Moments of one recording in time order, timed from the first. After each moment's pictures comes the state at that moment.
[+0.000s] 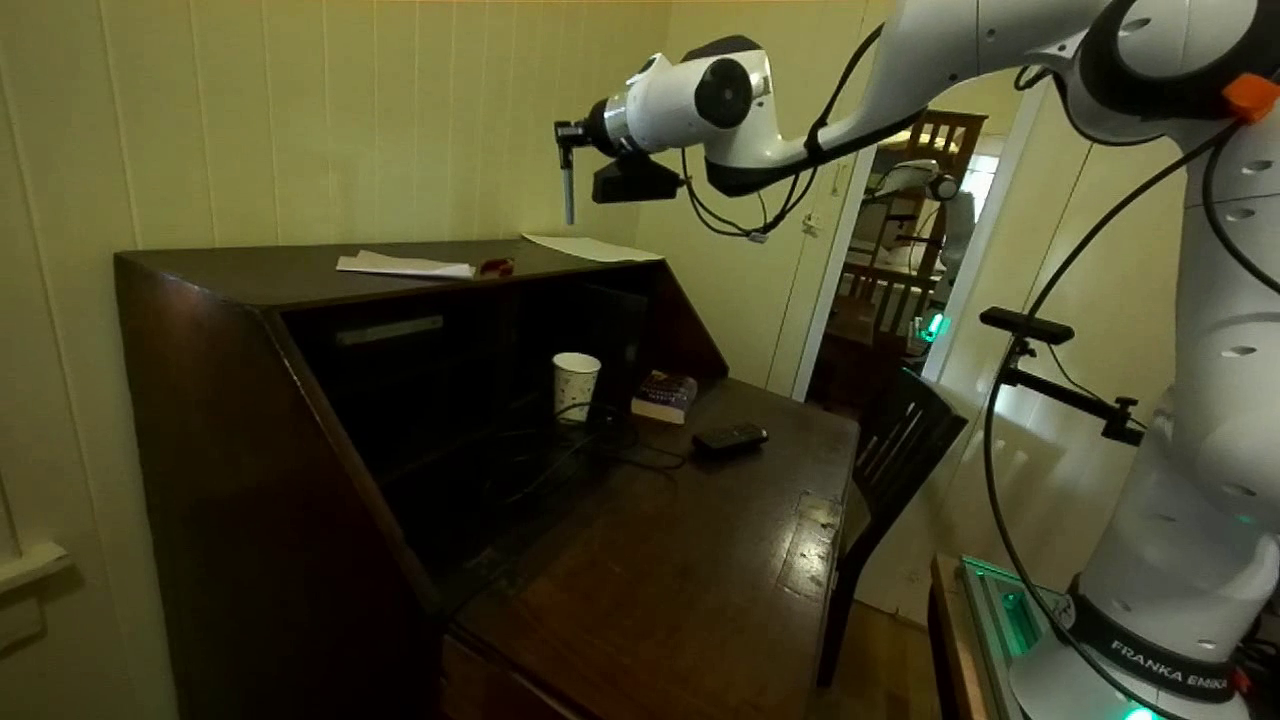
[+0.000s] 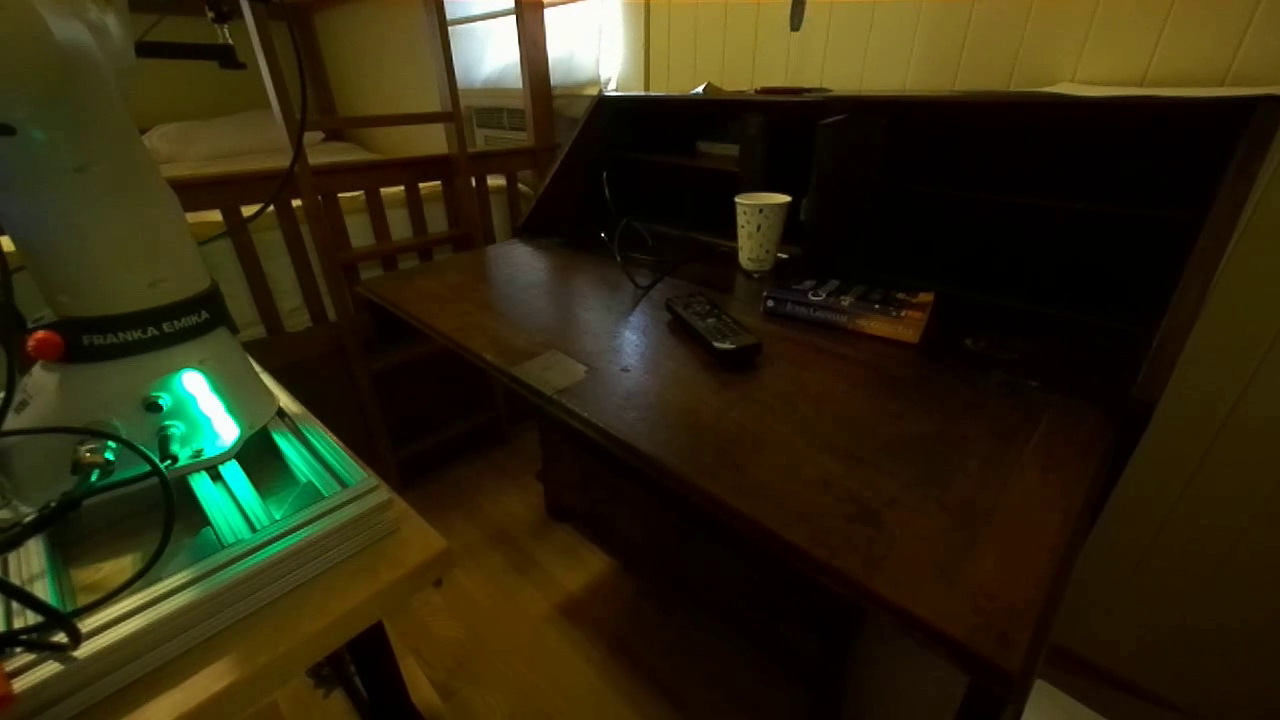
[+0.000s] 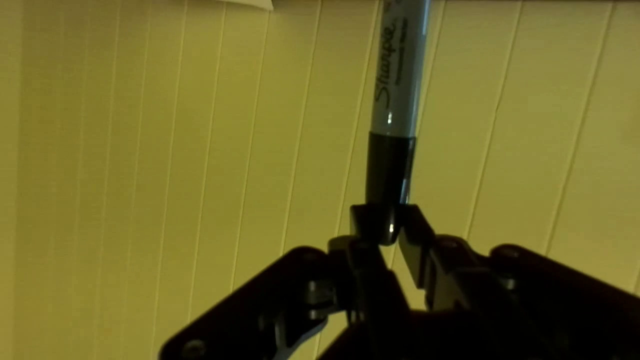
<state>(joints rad) -0.30 0.28 0.09 -1.57 -1.97 2.78 1.85</state>
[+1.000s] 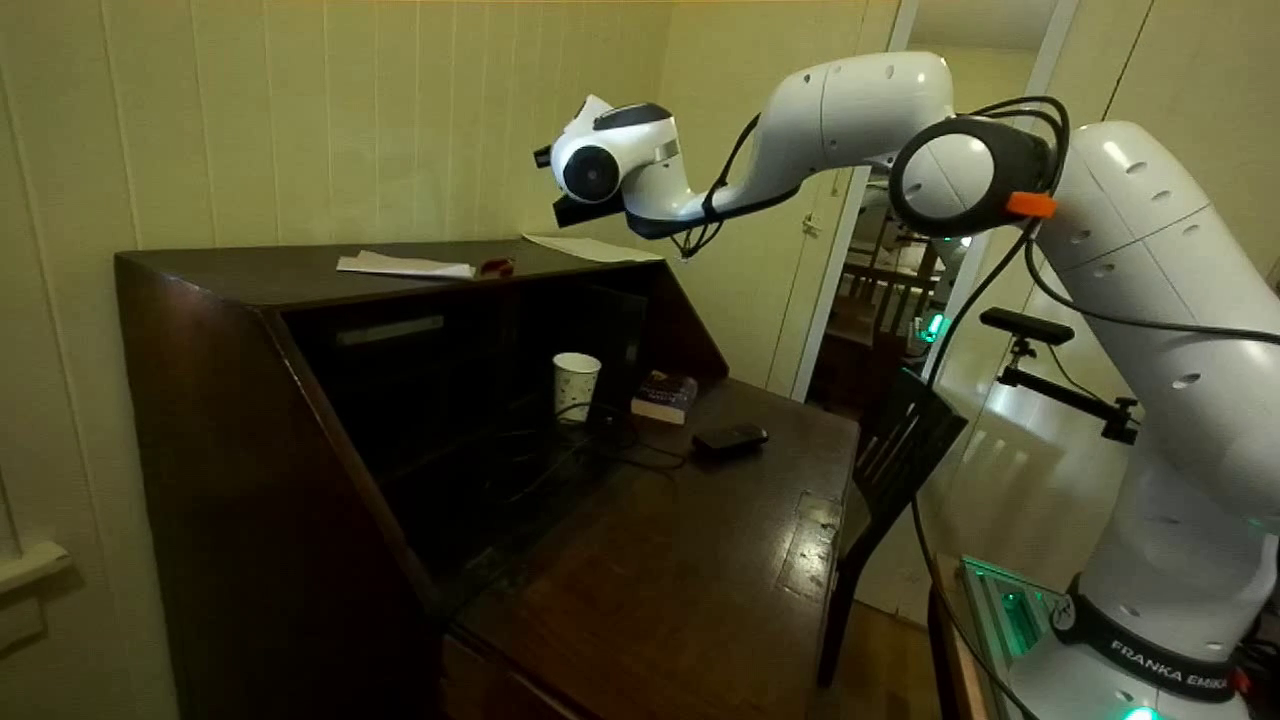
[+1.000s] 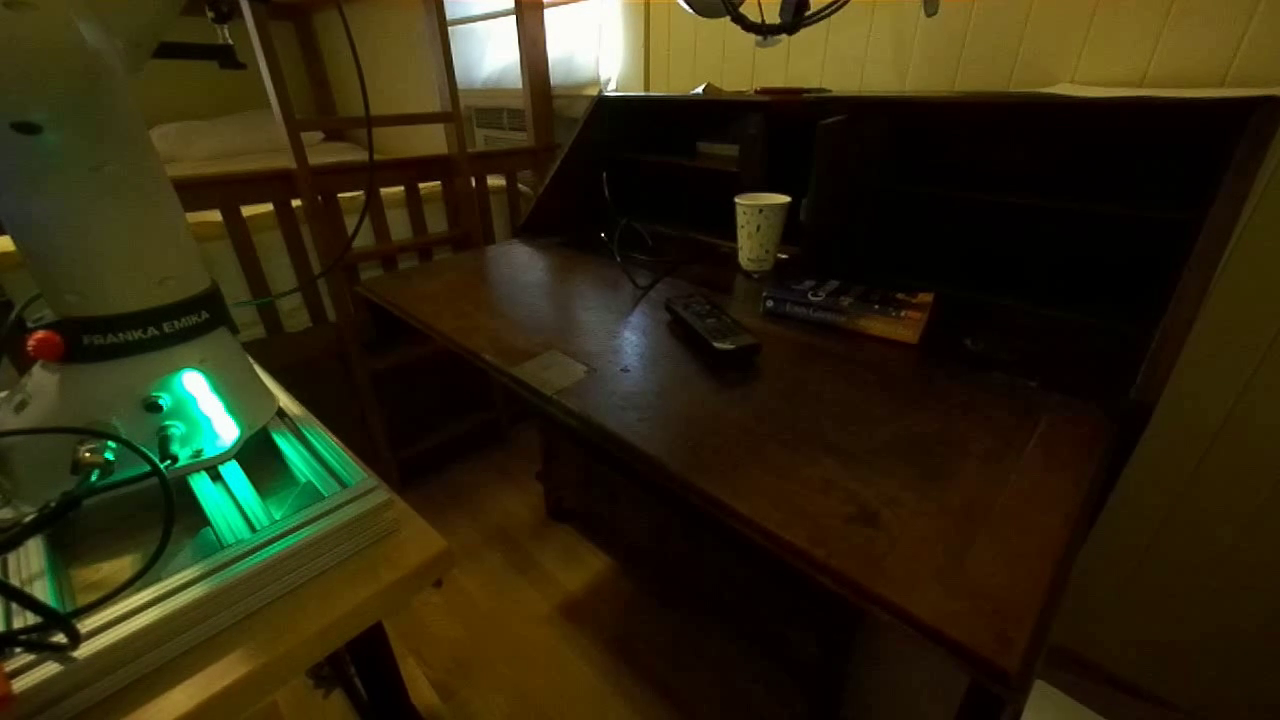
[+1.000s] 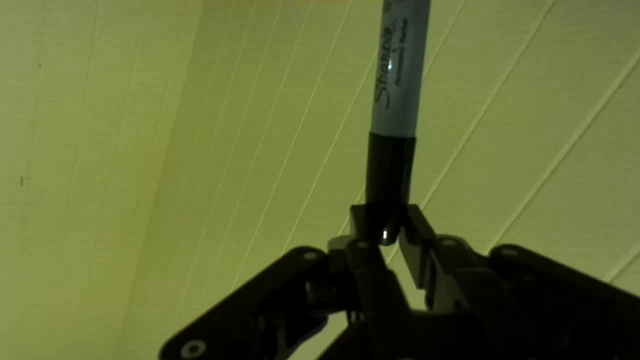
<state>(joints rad) -0.19 0.77 -0.05 -1.01 -1.97 2.36 1.62</state>
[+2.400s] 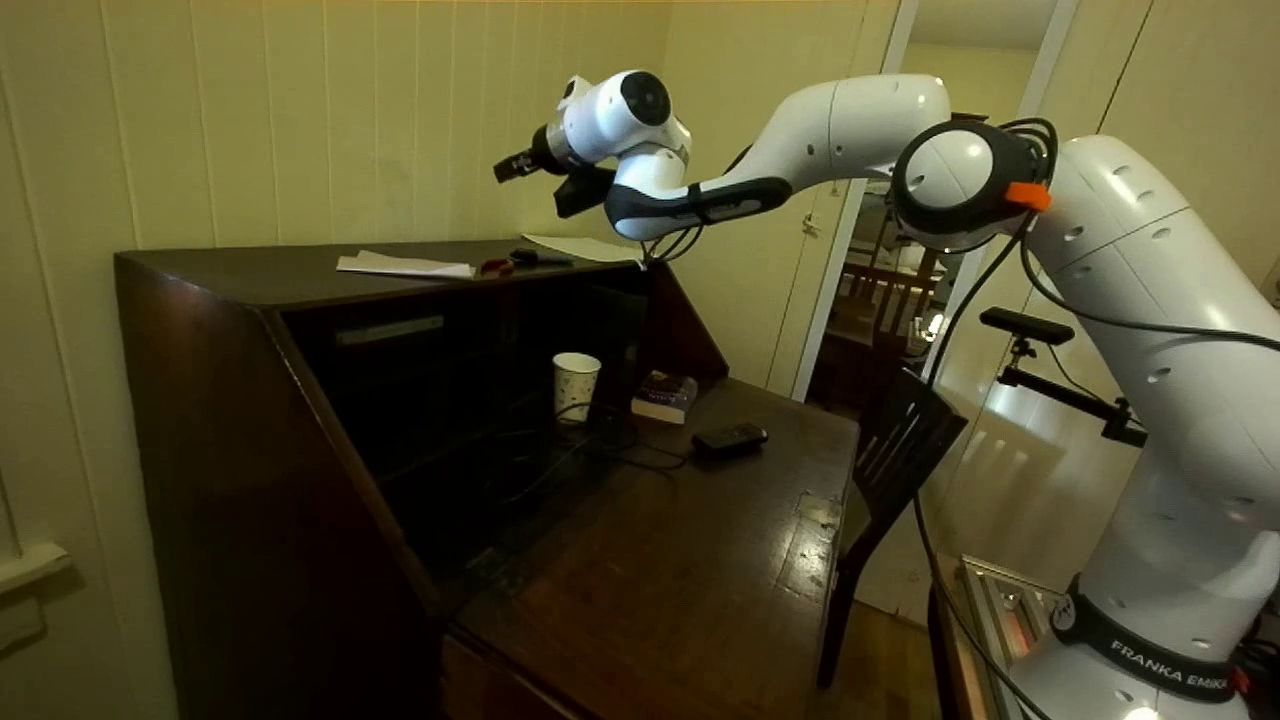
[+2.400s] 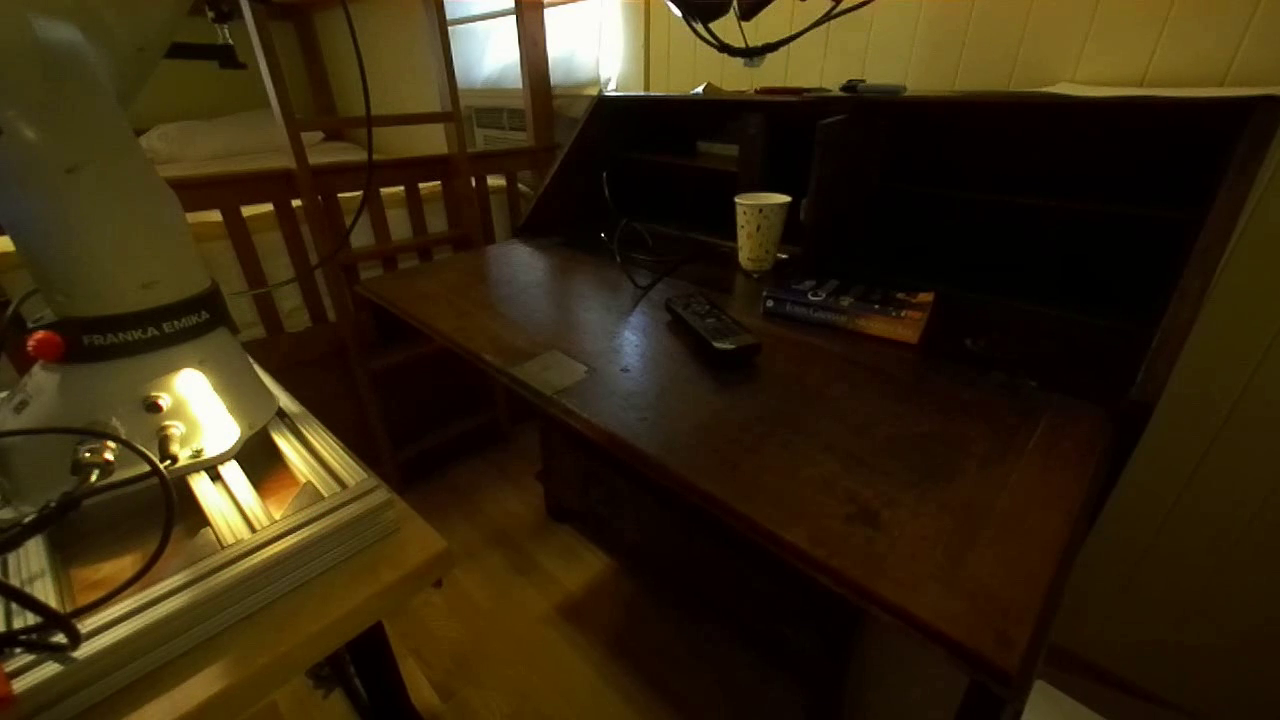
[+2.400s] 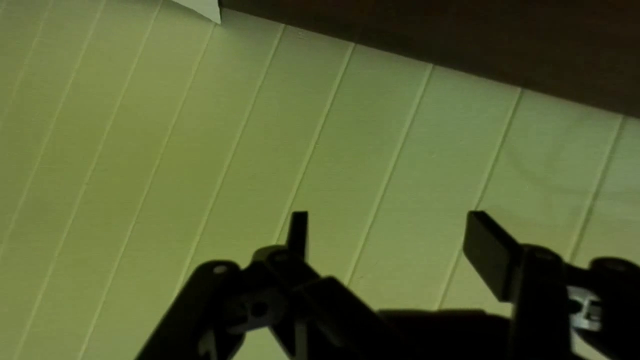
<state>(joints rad) -0.38 0.80 0.22 -0.97 -1.23 2.85 0.75</state>
